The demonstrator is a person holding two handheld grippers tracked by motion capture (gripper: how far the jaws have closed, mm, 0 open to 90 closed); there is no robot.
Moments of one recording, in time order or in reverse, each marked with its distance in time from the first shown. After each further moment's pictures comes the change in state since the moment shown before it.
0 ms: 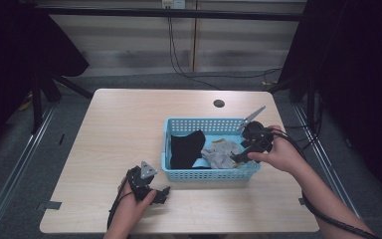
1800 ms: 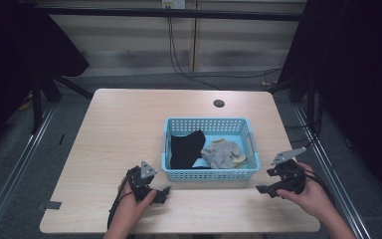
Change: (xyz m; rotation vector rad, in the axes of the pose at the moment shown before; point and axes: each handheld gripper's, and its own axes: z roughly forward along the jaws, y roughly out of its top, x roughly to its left) left arm 0.000 0.000 0.000 -0.001 -0.002 -0.001; right arm 0.011 -0.132 0.008 -0.142 -0.032 0.114
